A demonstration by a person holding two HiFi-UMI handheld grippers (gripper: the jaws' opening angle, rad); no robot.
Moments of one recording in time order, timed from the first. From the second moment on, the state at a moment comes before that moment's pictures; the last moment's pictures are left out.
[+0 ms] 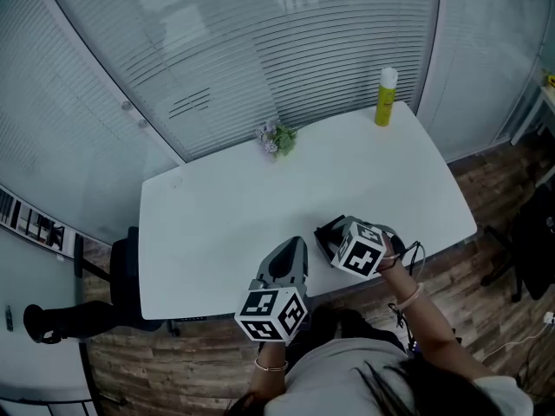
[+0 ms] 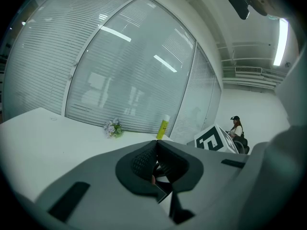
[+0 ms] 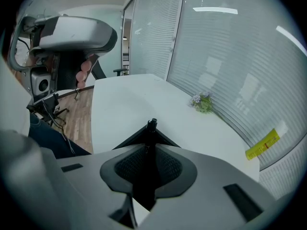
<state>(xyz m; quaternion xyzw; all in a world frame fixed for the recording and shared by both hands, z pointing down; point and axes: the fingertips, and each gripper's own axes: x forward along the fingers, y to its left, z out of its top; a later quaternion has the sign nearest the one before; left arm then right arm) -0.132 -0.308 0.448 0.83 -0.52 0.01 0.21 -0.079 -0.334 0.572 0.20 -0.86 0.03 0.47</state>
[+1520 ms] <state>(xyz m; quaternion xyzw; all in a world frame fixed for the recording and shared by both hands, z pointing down) -0.069 -0.269 0.428 0.82 -0.56 0.02 0.12 0.010 -0.305 0.447 0.37 -0.92 0.04 0.11</state>
